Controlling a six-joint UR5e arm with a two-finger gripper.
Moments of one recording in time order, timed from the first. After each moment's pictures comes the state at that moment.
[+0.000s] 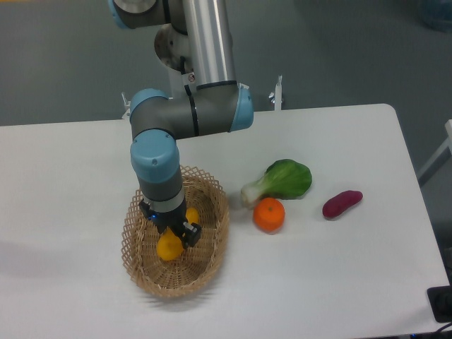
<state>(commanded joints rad) 2.15 -2.00 -1.75 -0.82 1.56 0.77</state>
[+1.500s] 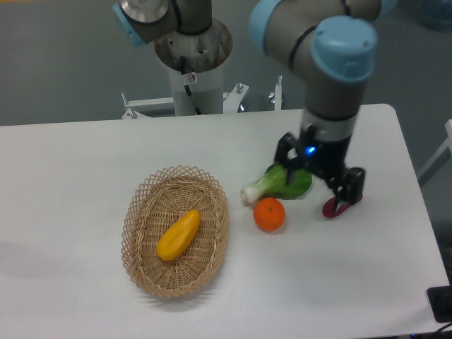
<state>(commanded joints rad) 2.66 -1.86 -1.36 -1.34 1.43 1.44</state>
